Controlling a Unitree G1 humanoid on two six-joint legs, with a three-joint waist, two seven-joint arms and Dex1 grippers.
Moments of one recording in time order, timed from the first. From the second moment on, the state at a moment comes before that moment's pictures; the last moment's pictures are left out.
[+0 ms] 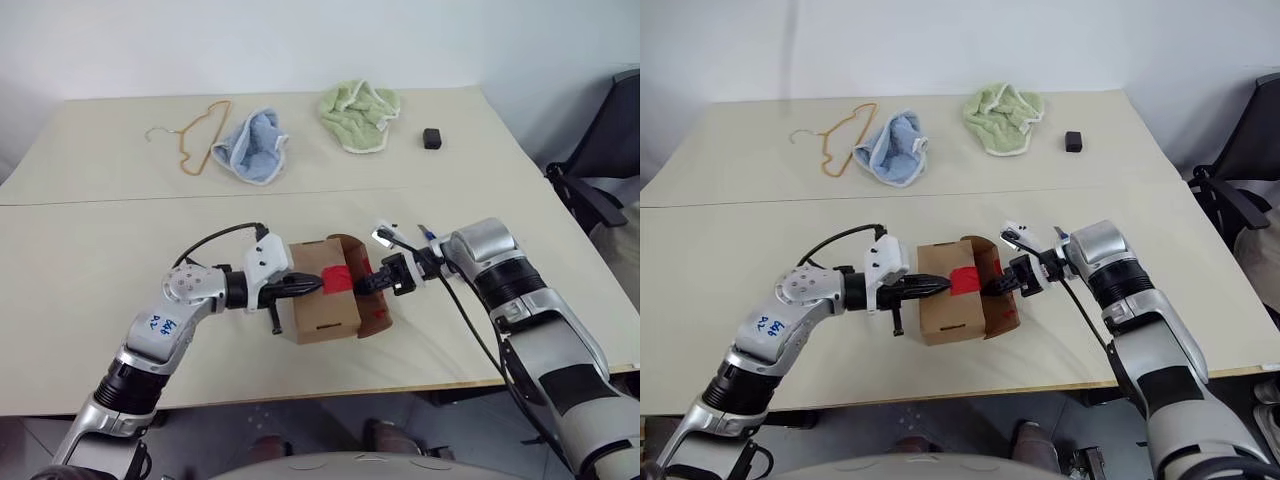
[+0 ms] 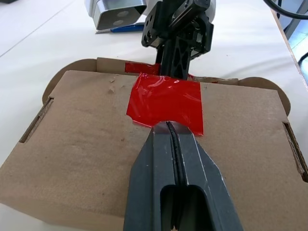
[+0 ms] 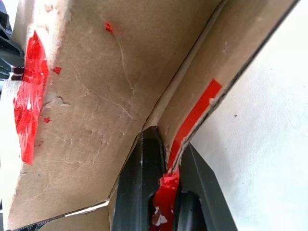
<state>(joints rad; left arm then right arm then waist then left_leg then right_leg) -0.42 0.57 -0.20 -0.19 -0.31 0.42 -0.85 -1.02 -0.47 0.38 0.64 0.35 1.16 1.24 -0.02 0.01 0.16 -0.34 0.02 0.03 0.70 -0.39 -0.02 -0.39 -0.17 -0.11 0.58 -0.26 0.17</state>
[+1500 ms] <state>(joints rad) -0.45 0.01 -0.33 0.27 -0.11 0.03 -0.64 -1.56 -1.10 0.93 0.23 0.85 1.61 0.98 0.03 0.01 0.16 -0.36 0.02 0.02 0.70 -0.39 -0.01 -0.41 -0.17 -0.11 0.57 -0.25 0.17</state>
